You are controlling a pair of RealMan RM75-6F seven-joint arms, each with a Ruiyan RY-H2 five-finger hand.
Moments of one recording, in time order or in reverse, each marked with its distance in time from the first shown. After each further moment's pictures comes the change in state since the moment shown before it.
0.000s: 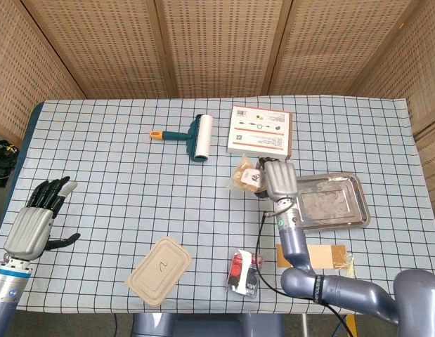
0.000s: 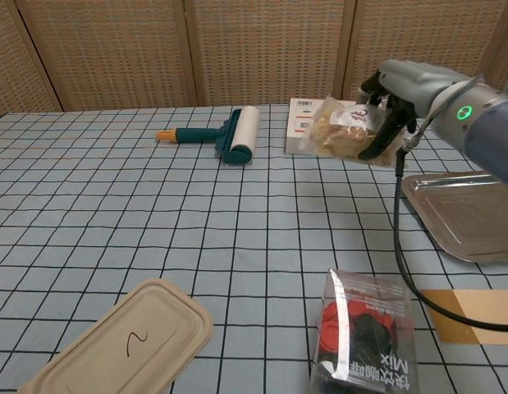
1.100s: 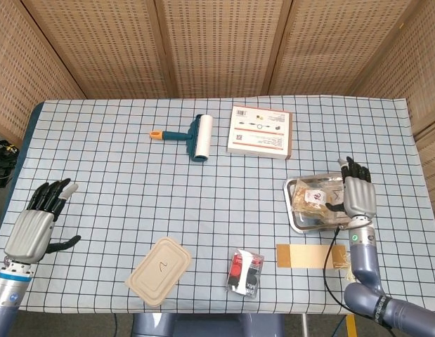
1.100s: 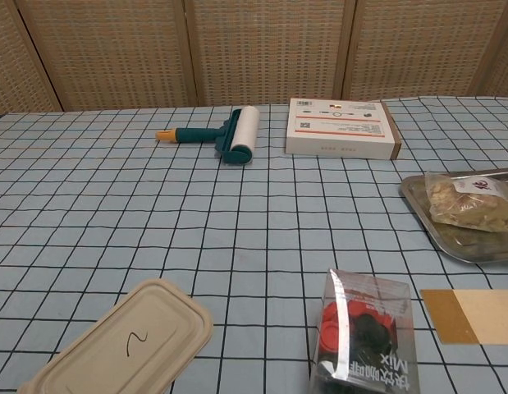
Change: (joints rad) left arm 0.032 -0.003 -0.014 -0.023 0.029 0.001 0.045; right arm -0.294 0.247 -0.117 0.017 -0.089 -0.039 0.309
